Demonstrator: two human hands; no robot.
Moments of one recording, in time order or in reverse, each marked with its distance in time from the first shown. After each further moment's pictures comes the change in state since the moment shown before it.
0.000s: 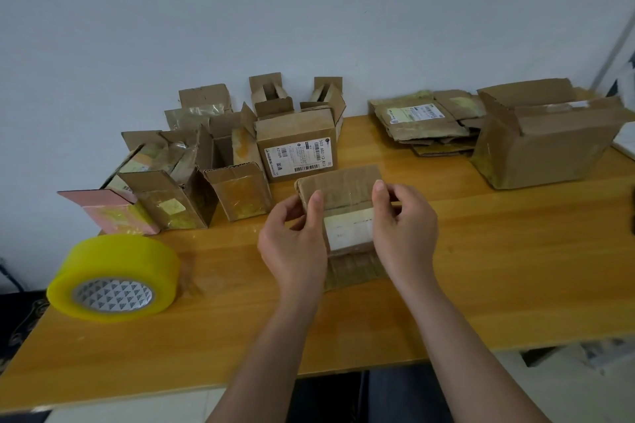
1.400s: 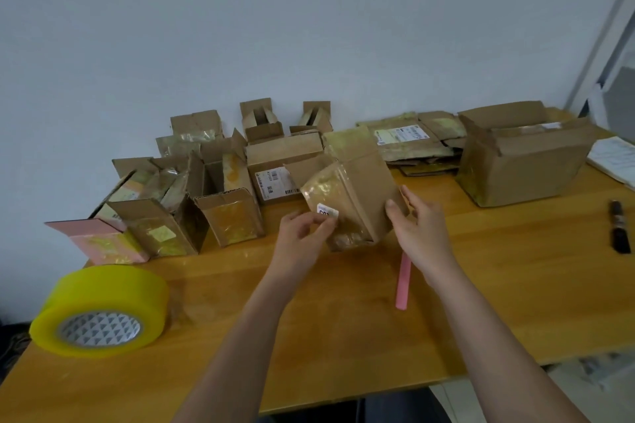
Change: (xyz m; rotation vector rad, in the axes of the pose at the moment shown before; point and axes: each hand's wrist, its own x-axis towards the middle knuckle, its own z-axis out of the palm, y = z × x) left_hand 0.047 -0.020 0.013 0.151 -0.642 -0.151; right_hand 0.048 0.033 -0.030 0.007 -0.317 0.337
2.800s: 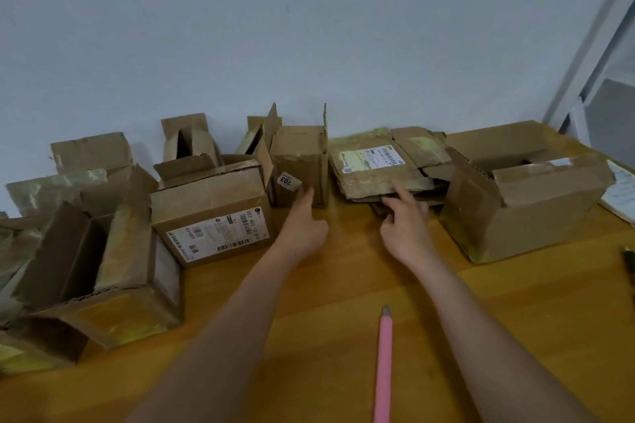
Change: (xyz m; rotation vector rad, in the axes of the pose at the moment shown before) left_hand 0.182 0.028 0.082 0.272 -0.197 -0.029; right_hand 0.166 0.035 -0.003 -0.471 0.019 -0.051
